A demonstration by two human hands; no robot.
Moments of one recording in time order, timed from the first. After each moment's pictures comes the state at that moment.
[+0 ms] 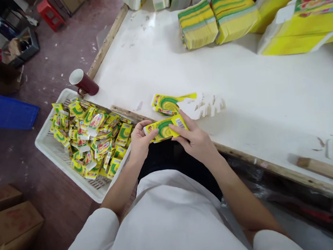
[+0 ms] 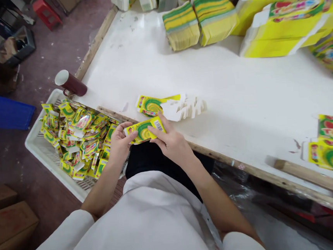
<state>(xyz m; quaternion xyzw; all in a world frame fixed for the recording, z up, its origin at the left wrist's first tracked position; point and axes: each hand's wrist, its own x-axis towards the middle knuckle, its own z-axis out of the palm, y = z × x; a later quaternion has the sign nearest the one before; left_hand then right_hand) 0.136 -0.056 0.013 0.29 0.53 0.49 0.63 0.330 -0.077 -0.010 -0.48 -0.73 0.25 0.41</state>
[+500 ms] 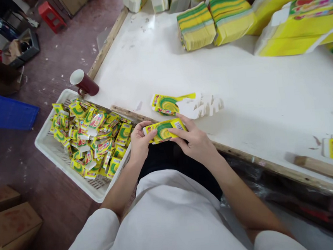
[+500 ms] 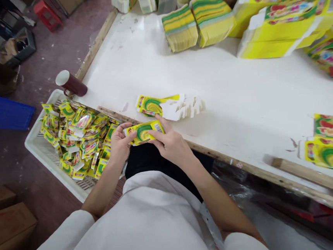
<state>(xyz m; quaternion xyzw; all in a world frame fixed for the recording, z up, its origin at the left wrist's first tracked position) 0.137 -0.059 0.011 0.27 0.53 0.51 0.62 0.331 -0.081 -0.003 -0.48 -0.76 0.24 0.38</state>
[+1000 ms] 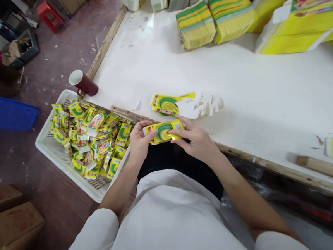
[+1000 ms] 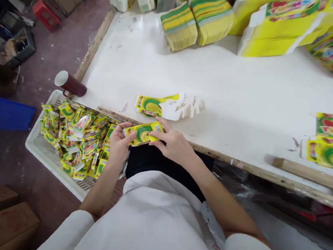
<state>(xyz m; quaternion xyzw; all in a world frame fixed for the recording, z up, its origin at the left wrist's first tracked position) 0.135 -0.056 0.011 0.31 0.53 0.50 0.61 0.335 -0.078 -0.011 -0.45 -0.76 0.23 0.41</state>
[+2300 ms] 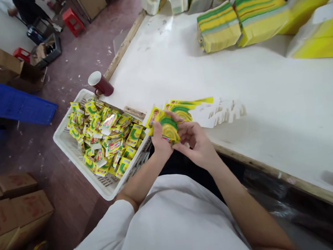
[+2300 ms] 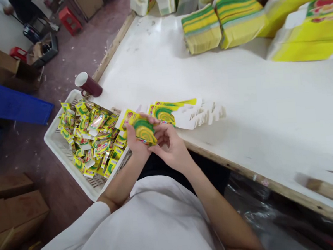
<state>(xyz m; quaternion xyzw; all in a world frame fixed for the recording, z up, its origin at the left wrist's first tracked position) 0.185 -0.037 0.020 0.28 0.40 0.62 0.61 0.290 -0.073 0.000 -0.38 -0.56 0.54 0.50</state>
